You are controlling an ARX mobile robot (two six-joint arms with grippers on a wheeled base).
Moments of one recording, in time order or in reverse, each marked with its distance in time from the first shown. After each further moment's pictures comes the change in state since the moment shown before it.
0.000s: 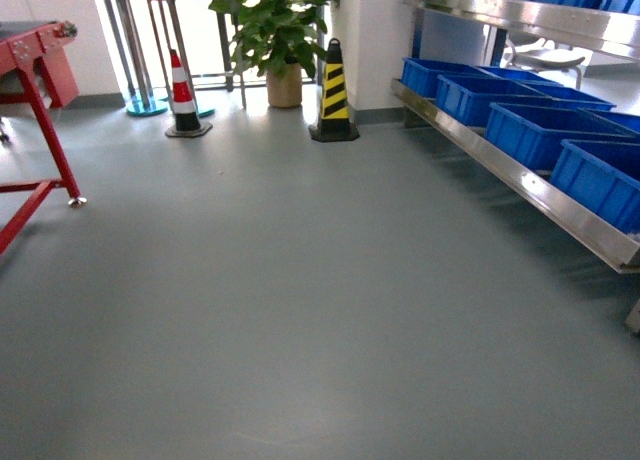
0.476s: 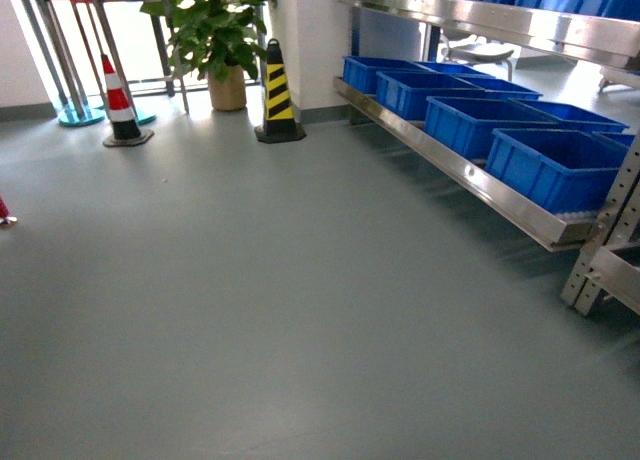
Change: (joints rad) left arm 0.000 0.000 0.000 0.000 0.000 0.000; right arm 0.000 0.000 0.000 0.000 0.000 0.000
